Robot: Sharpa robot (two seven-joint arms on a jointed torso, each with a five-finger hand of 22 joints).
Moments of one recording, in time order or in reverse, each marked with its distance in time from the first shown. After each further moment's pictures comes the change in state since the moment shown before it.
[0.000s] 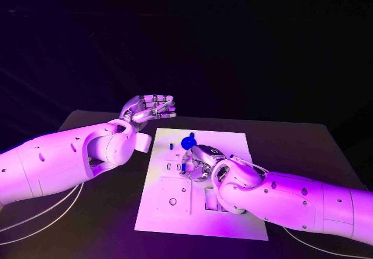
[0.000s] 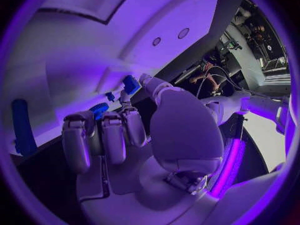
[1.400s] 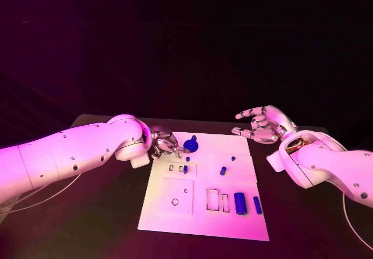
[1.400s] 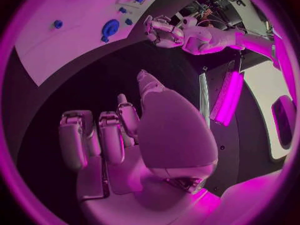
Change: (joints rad) left arm 0.025 0.110 0.004 -0.083 -0.875 0.446 -0.845; left_hand -0.388 0.091 -0.207 0.091 -0.004 -0.027 -0.117 0.623 0.348 0.215 -0.186 1.108 0.810 0.595 -0.206 1.335 1.075 -0.063 0.422 -0.207 1.108 0.965; right arm 0.166 -0.400 0.021 0.134 0.566 -0.159 0.389; right_hand 0.203 0.058 -0.294 0.141 0.088 -0.080 0.031 -0.070 -0.072 -0.096 0.032 -0.082 0.000 0.002 0.034 -0.012 0.000 0.000 0.000 0.028 -0.064 -0.001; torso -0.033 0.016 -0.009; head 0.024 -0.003
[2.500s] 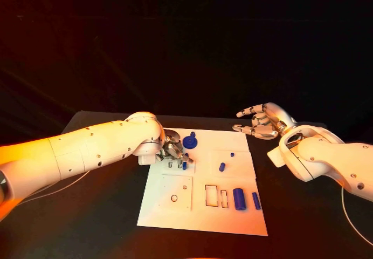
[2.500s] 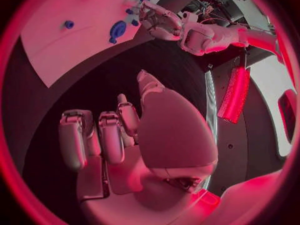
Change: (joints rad) left arm 0.008 0.145 -0.030 -0.106 -0.108 0.181 -0.116; left_hand 0.003 0.029 -0.021 -0.004 0.004 -0.011 -0.003 0.004 0.017 0.000 0.000 0.012 0.018 0.000 0.000 0.027 0.000 0.000 0.011 -0.004 0.034 0.054; right arm 0.002 0.006 -0.003 -0.036 0.039 0.042 -0.016; right_hand 0.000 0.000 0.000 0.000 0.004 0.000 0.000 0.000 -0.002 -0.004 -0.004 -0.008 0.000 0.000 0.000 -0.004 0.001 0.000 0.000 0.000 -0.015 0.000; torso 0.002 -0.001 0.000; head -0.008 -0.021
